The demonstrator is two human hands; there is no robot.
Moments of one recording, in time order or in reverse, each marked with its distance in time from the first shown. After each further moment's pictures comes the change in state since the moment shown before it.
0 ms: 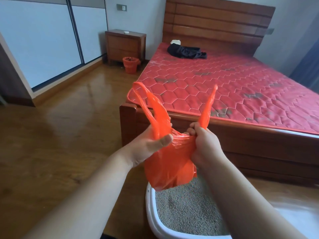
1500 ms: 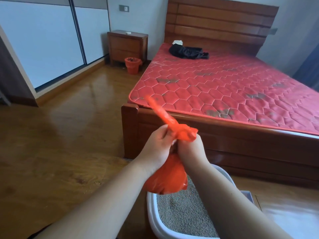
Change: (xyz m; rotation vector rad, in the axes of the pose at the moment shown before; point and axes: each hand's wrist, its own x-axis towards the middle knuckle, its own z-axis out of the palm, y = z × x) left_hand 0.013 0.002 0.043 -0.131 0.337 0.095; right_hand -0.005 0.028 0.002 -1.028 -0.100 -0.393
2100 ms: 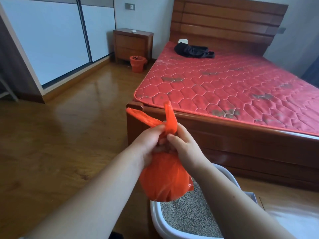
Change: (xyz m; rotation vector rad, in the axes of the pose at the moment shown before) left_hand 0.003 0.016 -0.024 -0.310 0.096 -0.519; right_hand -0.017 -0.012 0.009 0.471 -0.391 -0.126
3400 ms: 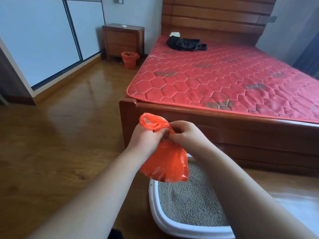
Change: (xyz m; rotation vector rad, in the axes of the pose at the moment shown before) left_hand 0.019 -0.016 -0.012 0.736 0.167 0.577; right_hand 0.010 -0.005 -0.031 -0.540 0.103 0.200
